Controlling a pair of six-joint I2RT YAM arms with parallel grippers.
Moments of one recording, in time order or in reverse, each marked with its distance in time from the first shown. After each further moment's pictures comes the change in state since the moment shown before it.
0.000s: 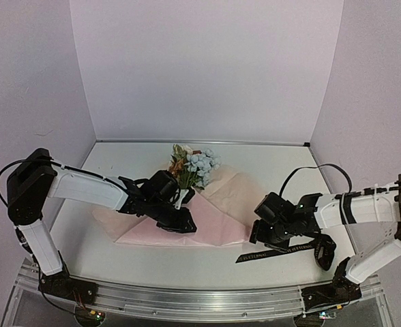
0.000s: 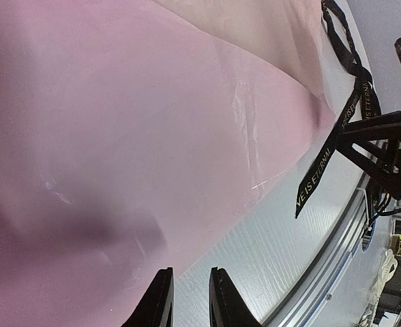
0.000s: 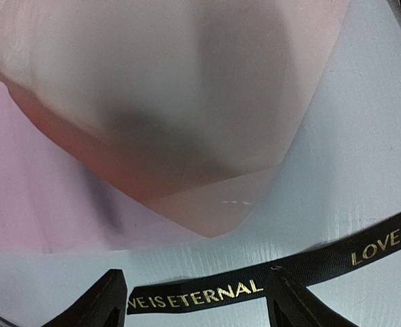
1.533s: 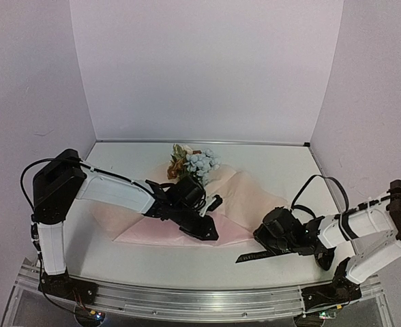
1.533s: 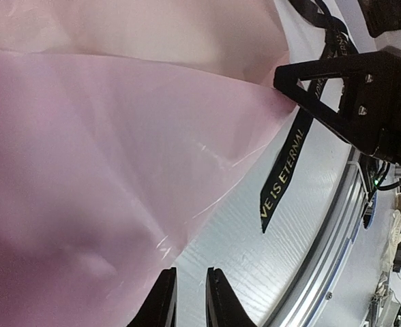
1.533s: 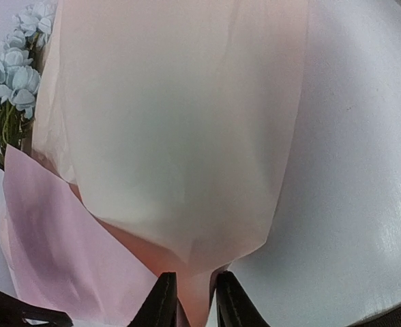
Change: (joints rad) left arm -0.092 0.200 0.203 -0.003 0.075 0.102; right arm 0.020 -0.012 -0.303 0.628 0.192 0.243
